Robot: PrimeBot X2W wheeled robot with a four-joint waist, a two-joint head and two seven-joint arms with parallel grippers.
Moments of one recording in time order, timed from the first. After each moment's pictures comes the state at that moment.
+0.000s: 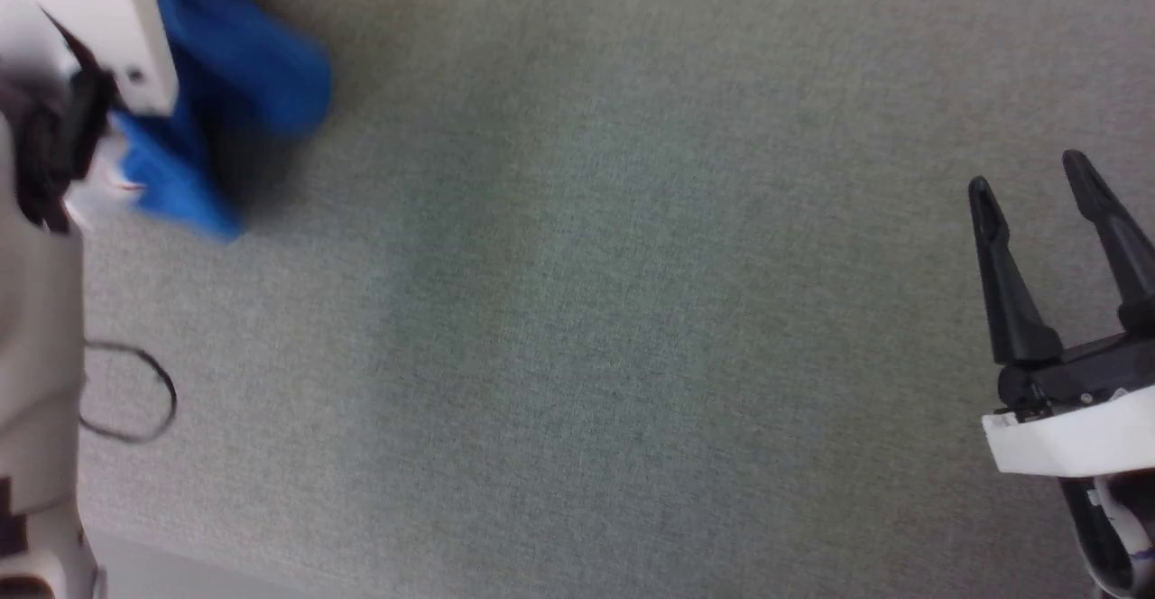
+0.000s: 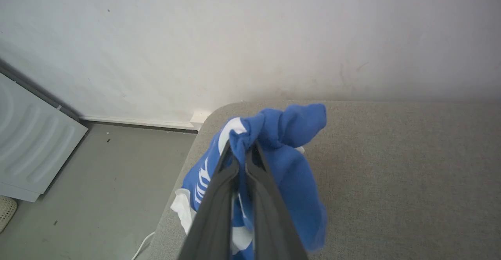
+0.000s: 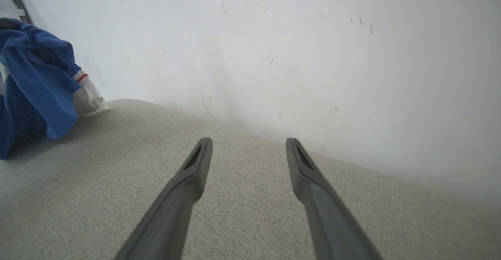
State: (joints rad) left arm -0.87 0.45 -0.10 0.19 -0.24 0.03 0.61; right arm -0.10 -0.23 0.00 -0.36 0.18 0.13 0.01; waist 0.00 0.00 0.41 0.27
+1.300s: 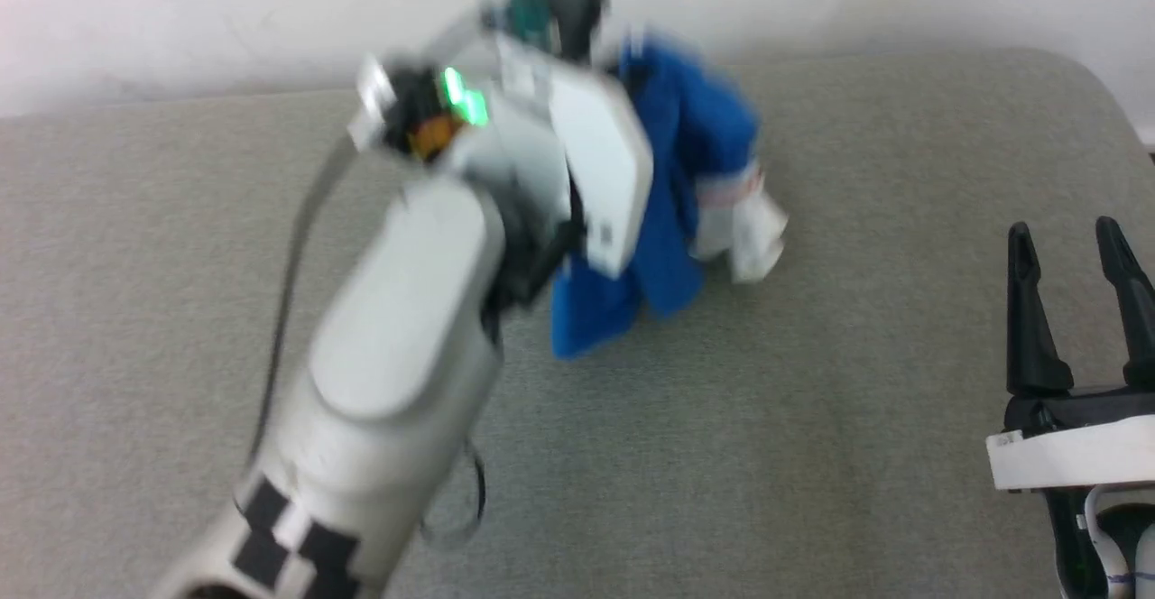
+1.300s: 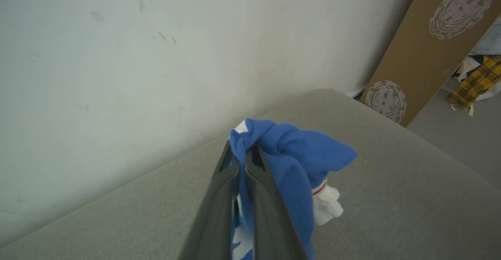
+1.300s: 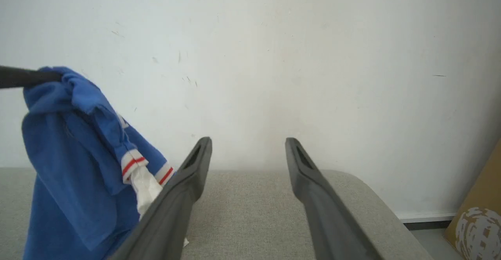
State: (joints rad) left arm -0.85 0.07 -0.48 0.28 -0.37 0.00 0.50; right arm -0.04 -0.07 -0.14 -0.24 0.13 0.13 -0.07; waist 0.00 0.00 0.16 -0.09
